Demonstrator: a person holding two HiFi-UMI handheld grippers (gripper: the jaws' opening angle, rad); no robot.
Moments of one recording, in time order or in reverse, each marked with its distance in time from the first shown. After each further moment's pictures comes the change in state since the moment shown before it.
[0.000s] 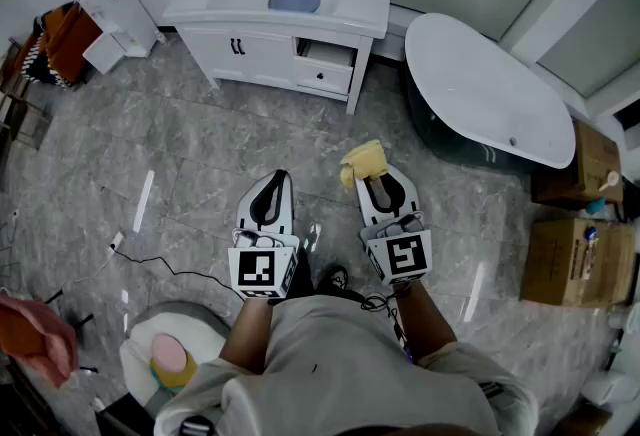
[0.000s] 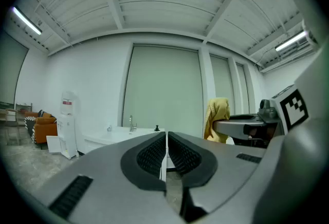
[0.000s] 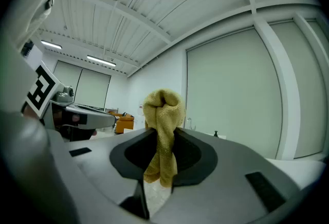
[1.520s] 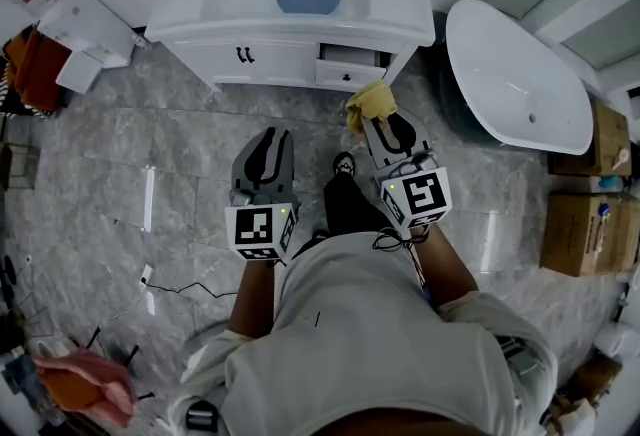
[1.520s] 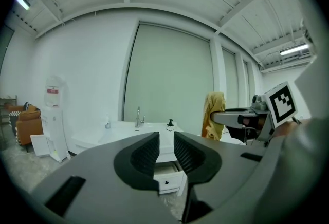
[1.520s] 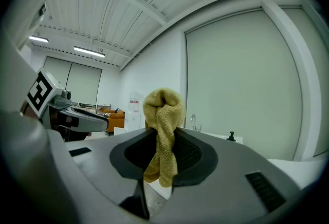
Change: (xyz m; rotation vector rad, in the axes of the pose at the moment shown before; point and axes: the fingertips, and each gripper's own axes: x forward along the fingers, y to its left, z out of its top) left arm 0.242 0.276 -0.021 -0.016 0.111 -0.106; right arm 0.361 -0.033 -0.004 0.050 0.052 -0.058
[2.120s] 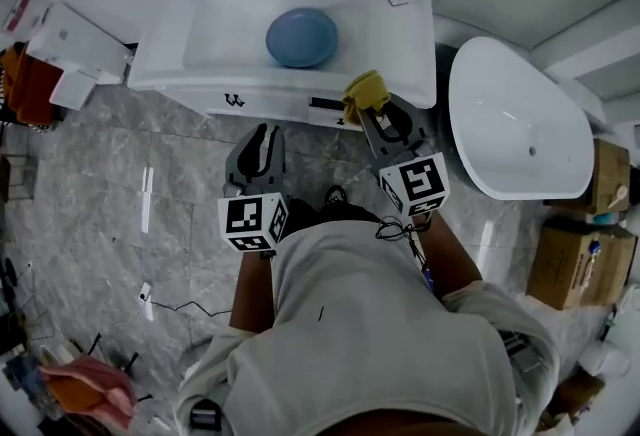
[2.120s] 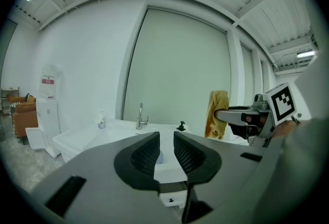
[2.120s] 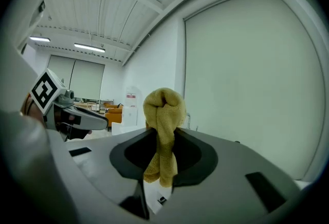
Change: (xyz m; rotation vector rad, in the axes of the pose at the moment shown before) left arm 0.222 0.060 0.040 -0.078 0.050 0.051; right arm 0.181 -0.161 0.024 -0.045 0.047 0.078
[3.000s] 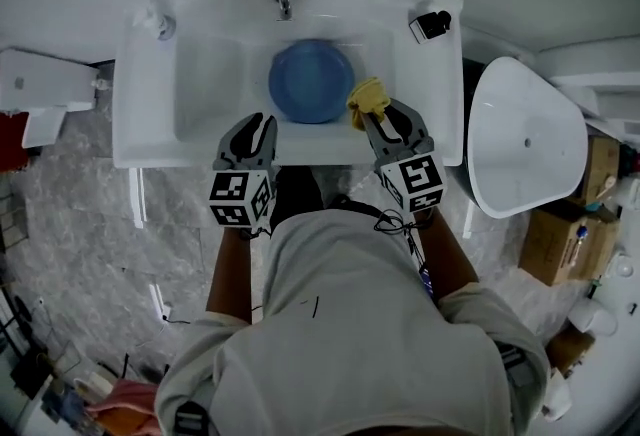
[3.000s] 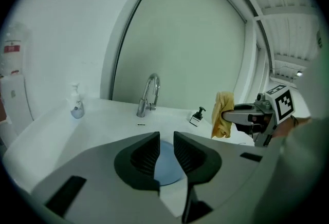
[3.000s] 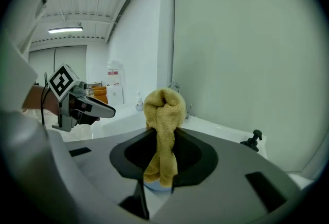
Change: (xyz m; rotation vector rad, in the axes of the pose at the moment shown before) left arm 0.270 0.181 -0.019 -0.075 0.302 -0.218; right arm 0.261 -0.098 -0.062 0.086 0.314 -0.072
